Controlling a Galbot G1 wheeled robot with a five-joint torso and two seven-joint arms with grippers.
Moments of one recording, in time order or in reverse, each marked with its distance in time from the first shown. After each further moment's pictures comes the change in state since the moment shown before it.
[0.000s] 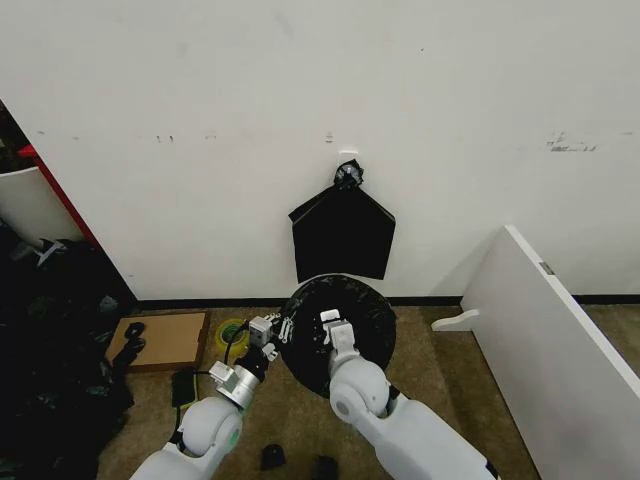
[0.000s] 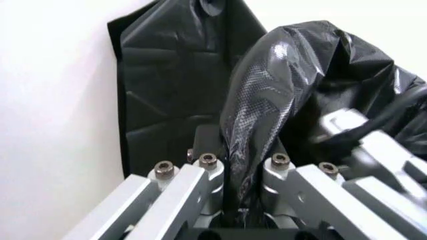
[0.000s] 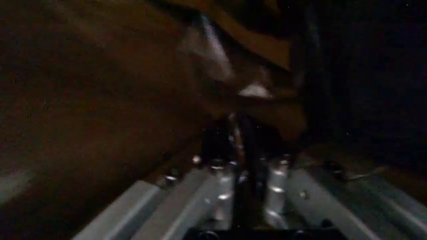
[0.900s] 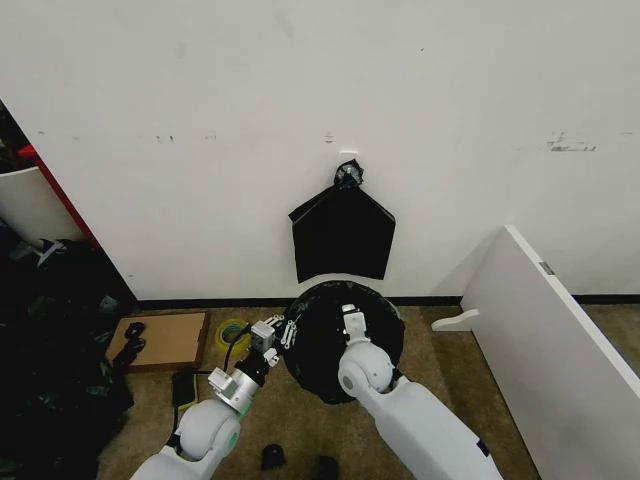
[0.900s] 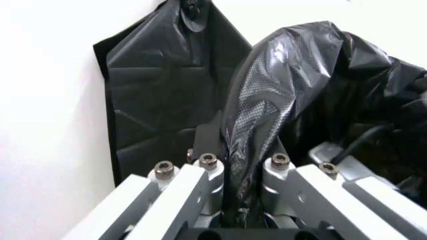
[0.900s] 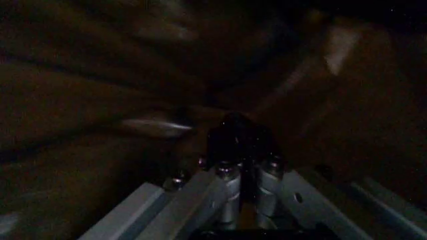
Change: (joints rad) left arm 0.005 -0.007 -0.014 0.013 0.038 -0.059 0.051; right arm -0.028 -0.038 0.050 -0.063 -0.043 0.078 -0.041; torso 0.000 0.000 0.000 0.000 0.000
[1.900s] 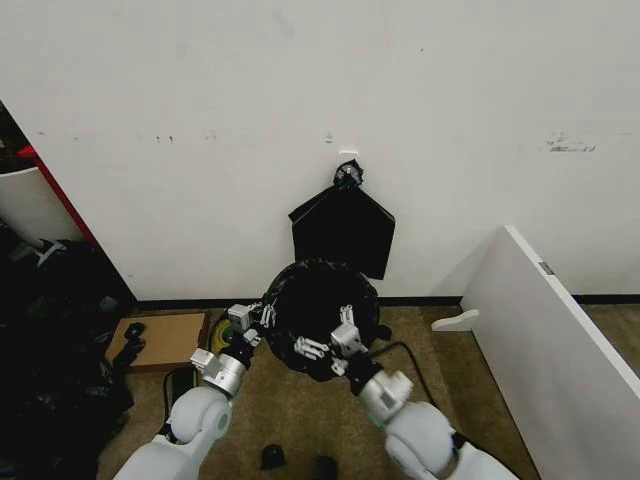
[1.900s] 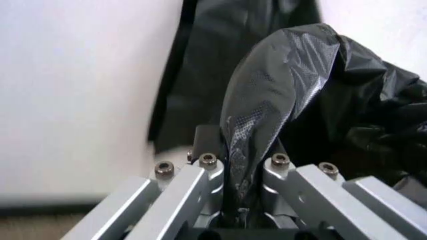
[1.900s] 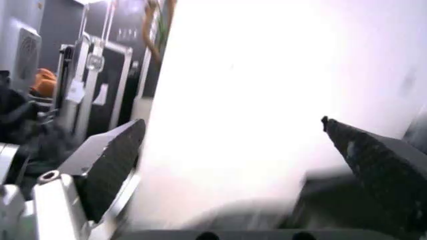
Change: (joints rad) left arm 0.005 0.026 -0.049 -0.036 -0.397 0.234 -0.079; right arm -0.330 -0.211 0.184 0.350 -0.547 0.995 -0.766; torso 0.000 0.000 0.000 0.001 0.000
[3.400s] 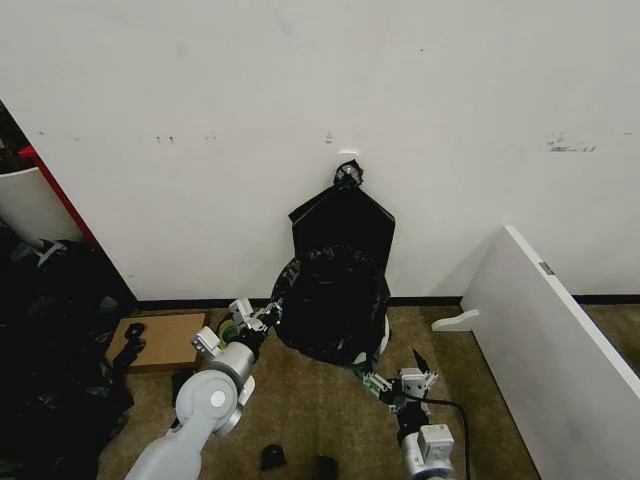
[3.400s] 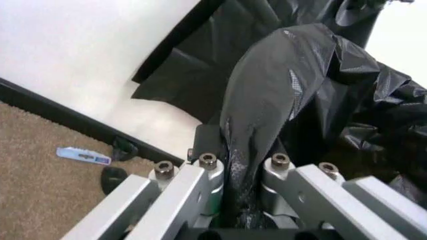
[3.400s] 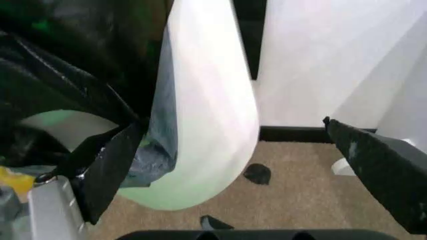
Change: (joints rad) left arm -0.035 -0.073 -0.039 -0.145 -0.393 0.307 -0.273; right arm -0.281 0.021 0.006 0.015 0.188 -0.418 0.649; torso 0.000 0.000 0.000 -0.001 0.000
